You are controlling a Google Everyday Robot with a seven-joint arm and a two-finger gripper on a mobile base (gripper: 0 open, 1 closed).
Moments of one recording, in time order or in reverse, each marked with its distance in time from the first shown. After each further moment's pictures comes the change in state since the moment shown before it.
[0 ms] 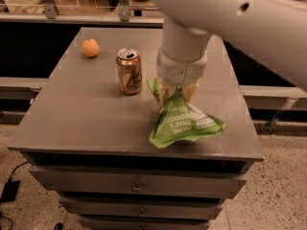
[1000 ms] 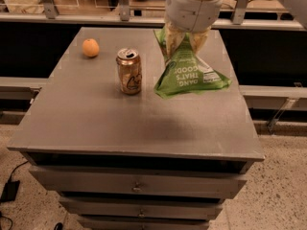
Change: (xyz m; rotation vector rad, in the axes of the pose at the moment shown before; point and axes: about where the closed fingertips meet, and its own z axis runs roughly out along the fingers) arm 0.068 0.016 -0.087 0.051 0.148 0.053
